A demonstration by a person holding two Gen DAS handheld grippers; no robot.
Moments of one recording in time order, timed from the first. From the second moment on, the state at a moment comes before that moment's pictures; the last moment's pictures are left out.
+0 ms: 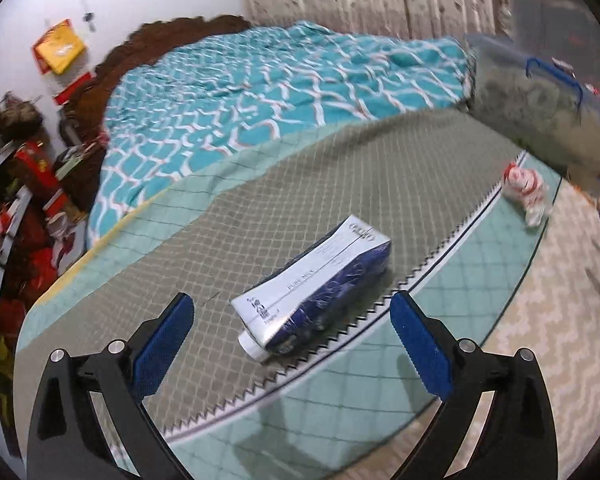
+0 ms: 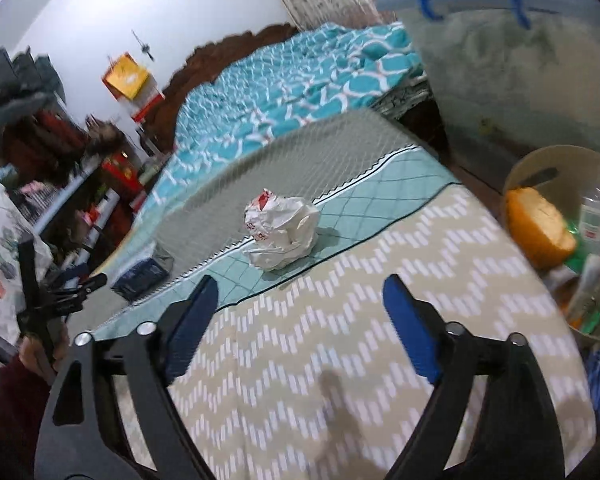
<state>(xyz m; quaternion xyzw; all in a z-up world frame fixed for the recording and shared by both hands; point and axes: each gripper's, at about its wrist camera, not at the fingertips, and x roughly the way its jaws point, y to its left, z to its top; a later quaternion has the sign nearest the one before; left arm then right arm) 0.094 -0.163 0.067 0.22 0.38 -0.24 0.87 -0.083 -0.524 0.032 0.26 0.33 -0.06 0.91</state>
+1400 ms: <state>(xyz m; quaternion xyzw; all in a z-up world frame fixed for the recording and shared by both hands) -0.094 -0.314 0.012 0.16 0.45 -0.49 0.73 -0.209 -0.491 -0.007 0.26 0.34 -0.12 0.90</state>
